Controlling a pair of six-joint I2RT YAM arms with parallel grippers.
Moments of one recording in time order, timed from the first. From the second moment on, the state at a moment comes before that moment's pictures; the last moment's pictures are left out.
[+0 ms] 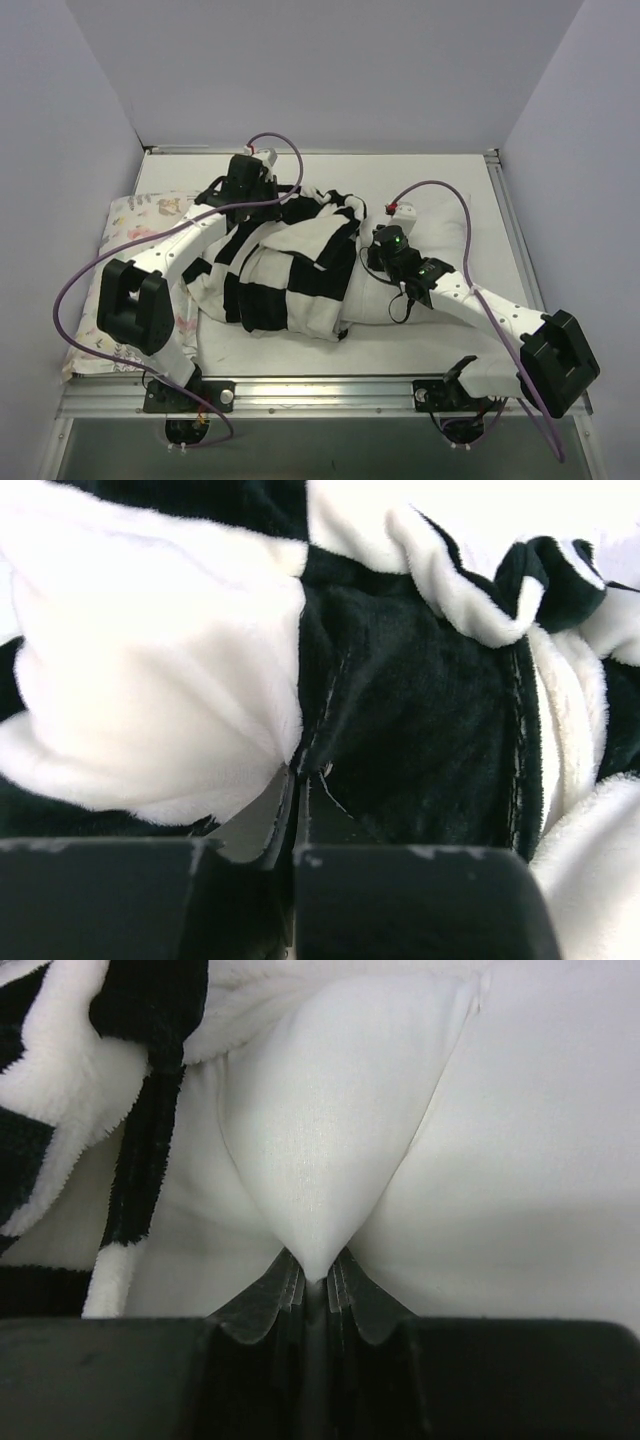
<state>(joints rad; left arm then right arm) -0.41 1.65 1.34 -0.40 0.11 -0.41 0.67 1.28 0.72 -0.12 0.40 0.55</state>
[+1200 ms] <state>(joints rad) 0.35 1.21 1.36 -0.69 0.23 -0.64 -0.03 1.02 1.04 -0.66 -0.04 0.51</state>
